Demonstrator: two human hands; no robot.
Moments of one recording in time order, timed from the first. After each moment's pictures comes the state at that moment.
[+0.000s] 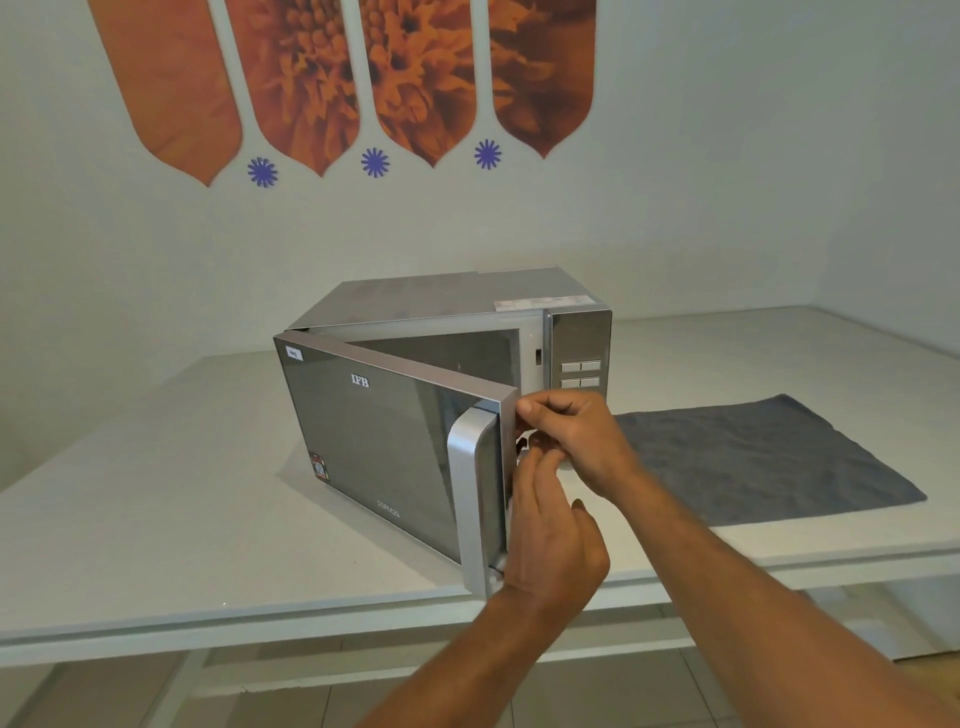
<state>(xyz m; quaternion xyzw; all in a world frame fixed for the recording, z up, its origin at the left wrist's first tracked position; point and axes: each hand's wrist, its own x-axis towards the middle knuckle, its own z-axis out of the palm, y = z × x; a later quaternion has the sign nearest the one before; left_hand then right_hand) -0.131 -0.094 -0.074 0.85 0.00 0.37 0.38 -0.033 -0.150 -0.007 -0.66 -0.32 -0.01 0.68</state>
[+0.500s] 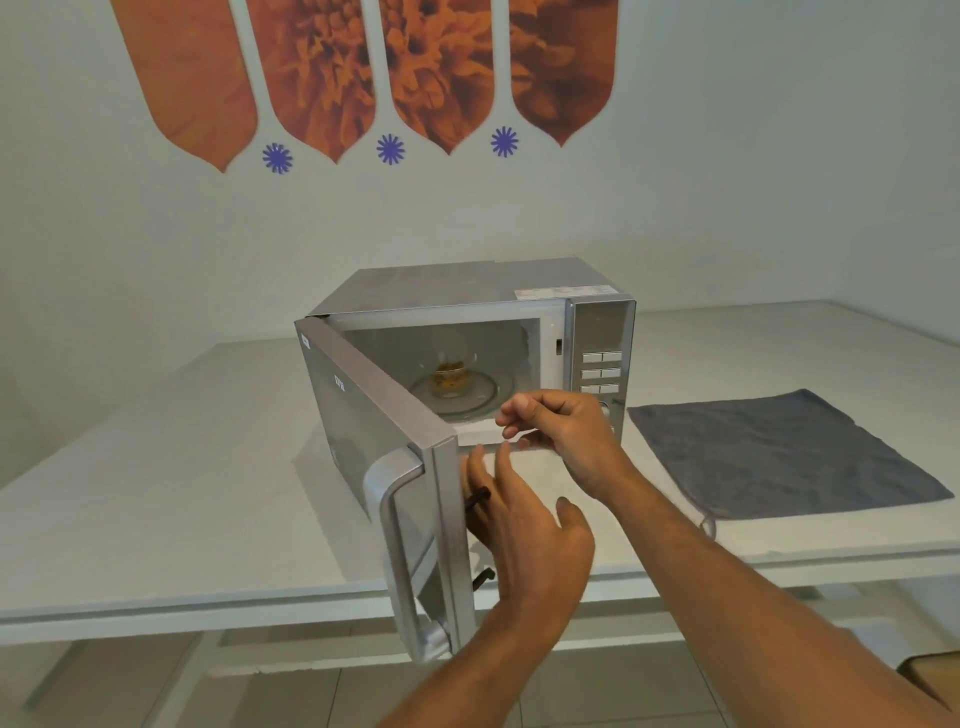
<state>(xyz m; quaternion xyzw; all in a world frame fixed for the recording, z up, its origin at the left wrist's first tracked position) -0.154 -0.072 -0.063 0.84 0.18 0.31 0.41 -0.049 -0.117 -0.013 -0.62 -0.32 0.03 0.71</state>
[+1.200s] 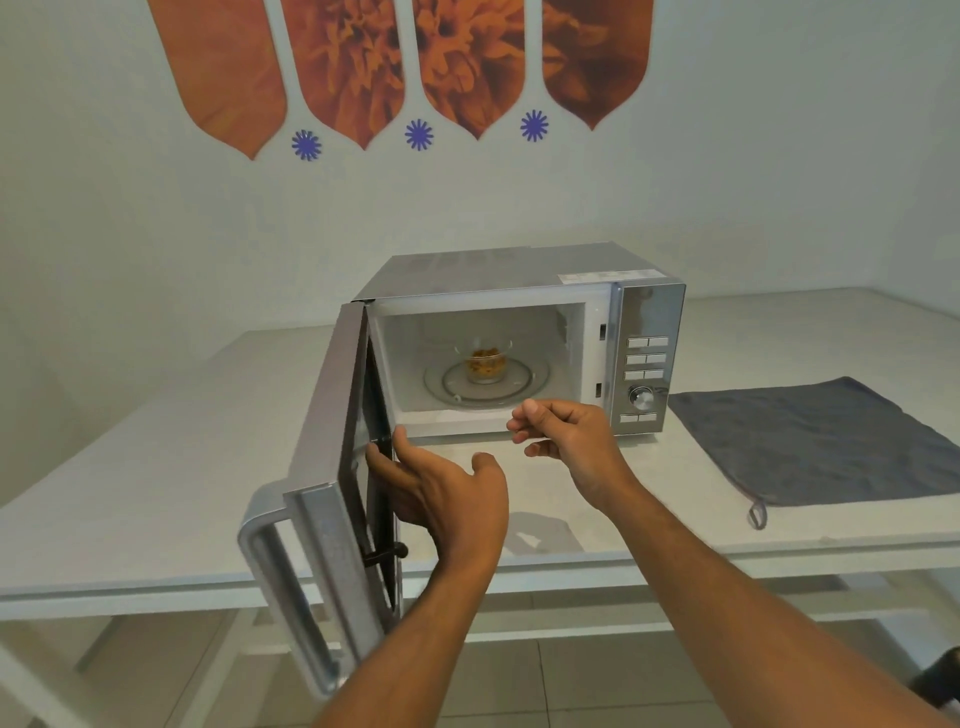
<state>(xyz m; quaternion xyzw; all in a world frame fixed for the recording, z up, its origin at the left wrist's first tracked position) -0.160 0.047 -0.052 0.72 0.31 0.39 0.48 -0.072 -0.061 -0.039 -0.64 -0.25 0.04 0.73</state>
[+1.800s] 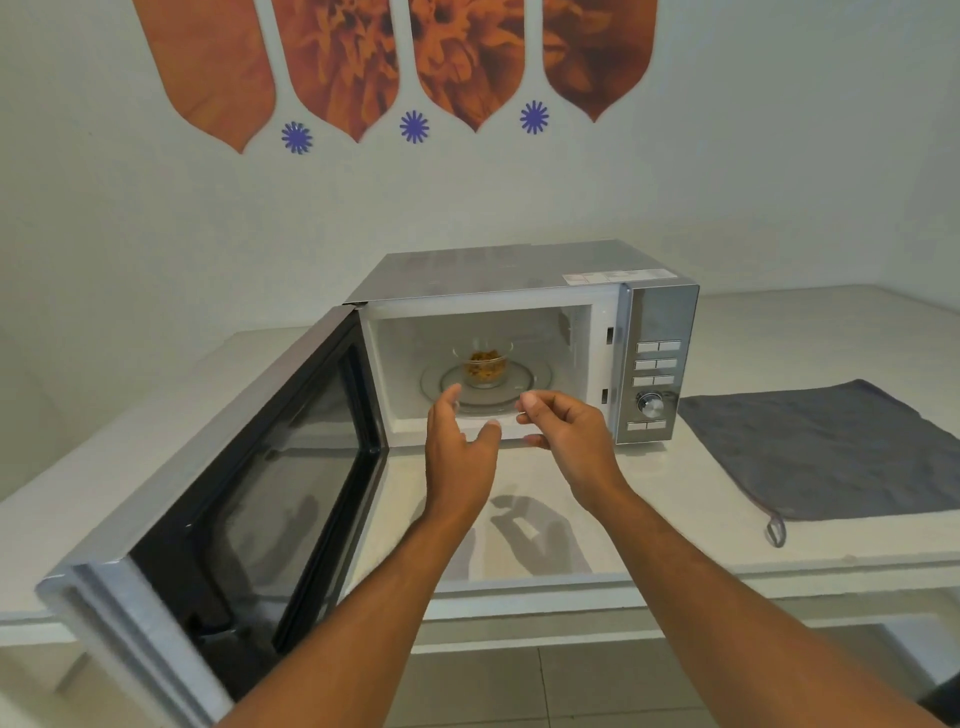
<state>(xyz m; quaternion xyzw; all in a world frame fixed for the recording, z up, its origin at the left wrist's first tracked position) -0.108 0.082 -0.037 0.75 0.13 0.29 0.58 -0.036 -0.035 -0.049 -0.67 -0.18 -0.04 0.72</state>
